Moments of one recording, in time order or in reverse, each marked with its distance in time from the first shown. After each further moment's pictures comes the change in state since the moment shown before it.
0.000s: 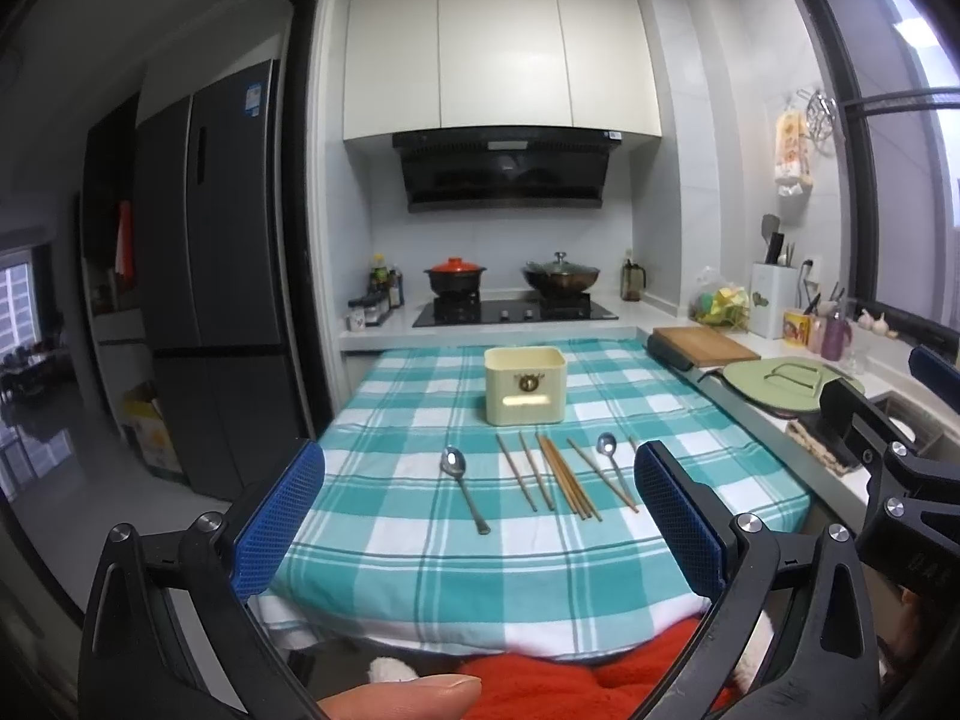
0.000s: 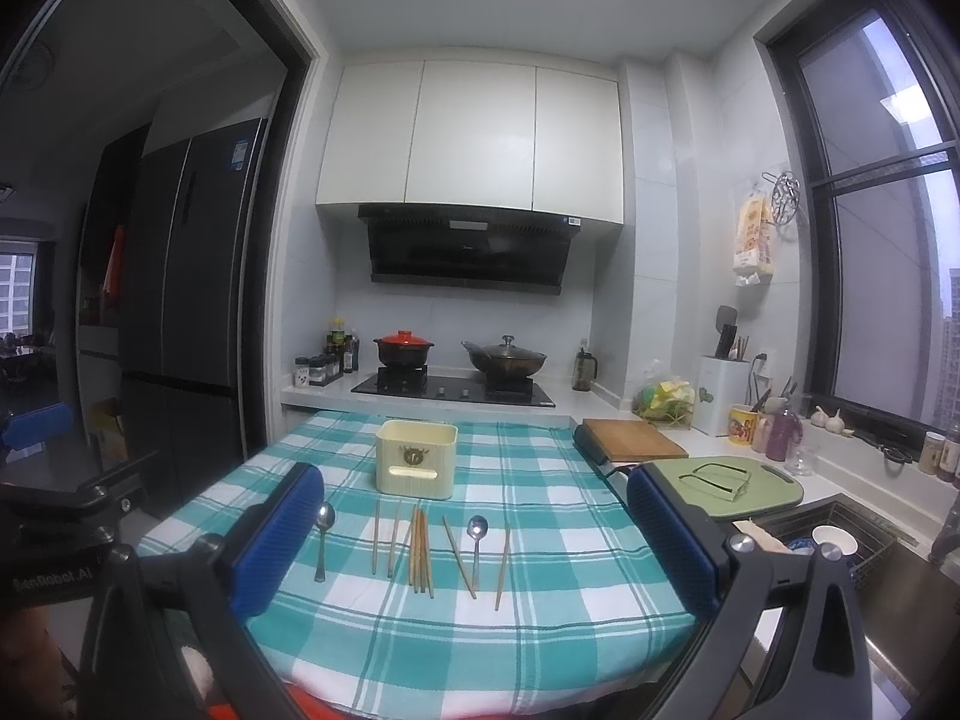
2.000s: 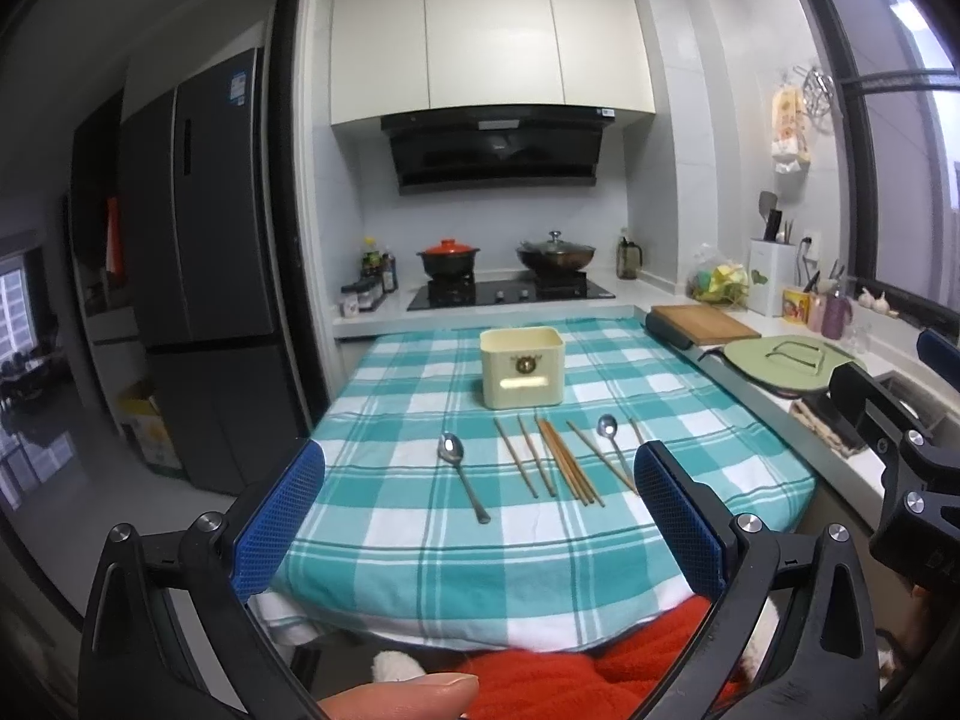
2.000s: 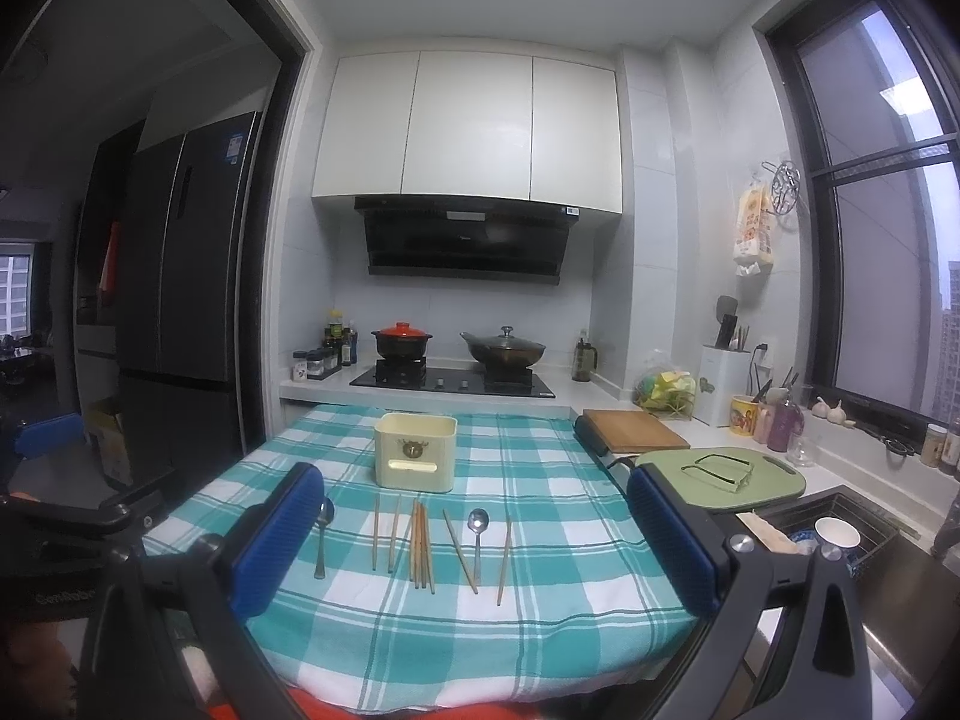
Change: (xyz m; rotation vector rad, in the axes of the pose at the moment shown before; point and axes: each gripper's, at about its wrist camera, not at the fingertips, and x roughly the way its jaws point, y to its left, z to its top) left arm 0.020 -0.002 0.005 0.028 0.052 -0.009; right arm 0.006 0.001 0.003 0.010 0.026 0.002
